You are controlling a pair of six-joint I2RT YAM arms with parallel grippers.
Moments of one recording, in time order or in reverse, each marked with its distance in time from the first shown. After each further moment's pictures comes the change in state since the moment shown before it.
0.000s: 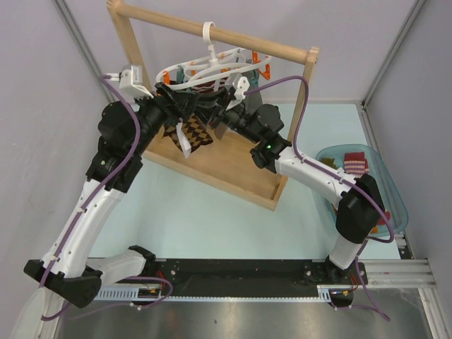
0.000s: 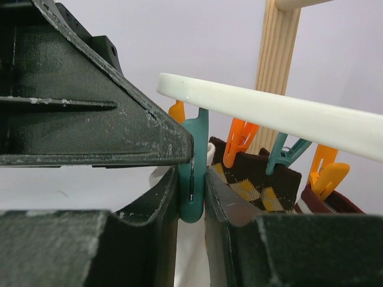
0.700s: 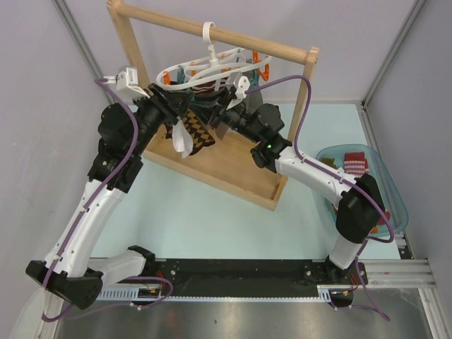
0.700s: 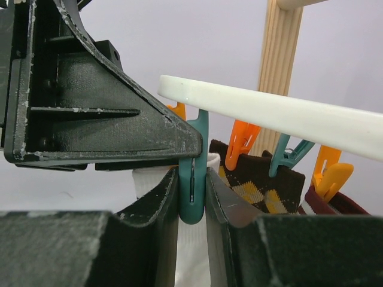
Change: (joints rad) left arm 0.039 -0.011 -0.054 0.077 0.026 -0.070; right arm -0.001 0.000 0.000 0.002 -0.009 0.019
